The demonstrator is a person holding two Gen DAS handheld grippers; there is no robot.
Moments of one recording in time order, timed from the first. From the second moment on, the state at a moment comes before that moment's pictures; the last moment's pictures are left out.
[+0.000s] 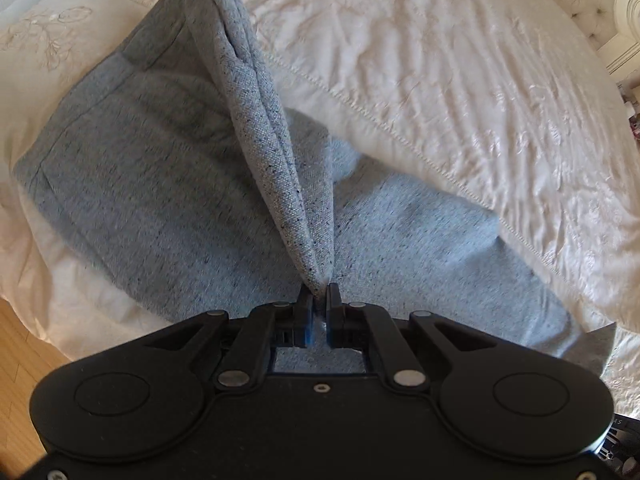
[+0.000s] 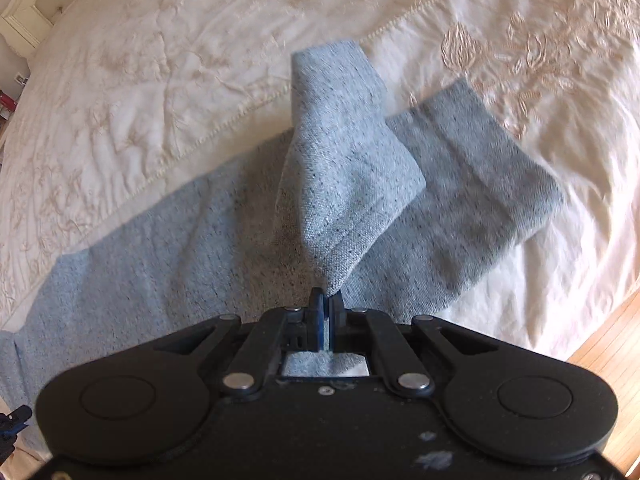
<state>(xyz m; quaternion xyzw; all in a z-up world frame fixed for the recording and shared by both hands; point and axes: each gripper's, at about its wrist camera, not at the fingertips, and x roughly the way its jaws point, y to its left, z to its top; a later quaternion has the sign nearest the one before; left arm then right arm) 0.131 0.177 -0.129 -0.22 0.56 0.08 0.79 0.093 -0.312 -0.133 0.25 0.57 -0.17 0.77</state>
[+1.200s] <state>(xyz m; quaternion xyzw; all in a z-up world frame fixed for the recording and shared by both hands) 0.116 0.148 -0.130 -0.18 0.54 0.15 0.81 0.065 -0.442 -0.200 0.57 0.46 -0.19 0.65</state>
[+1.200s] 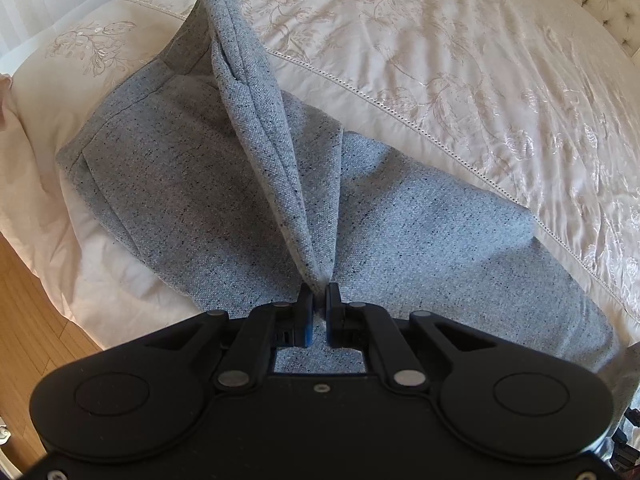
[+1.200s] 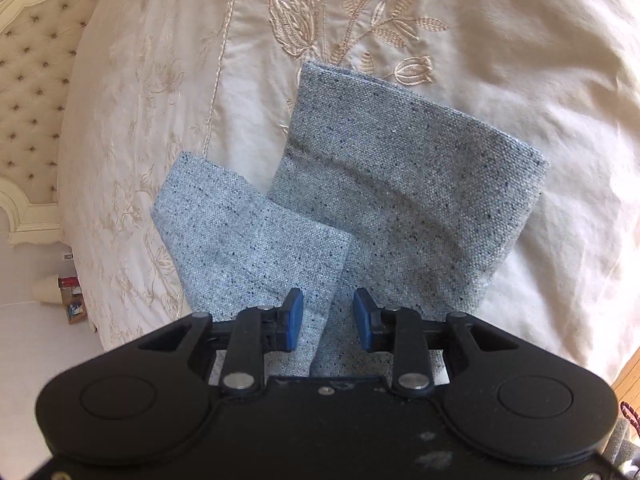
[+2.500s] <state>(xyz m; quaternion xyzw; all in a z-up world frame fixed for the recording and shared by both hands) 0.145 0.156 -0.094 -0.18 0.51 0.08 0.84 0.041 -0.380 -0.205 0.56 0.45 -0.17 0.68</state>
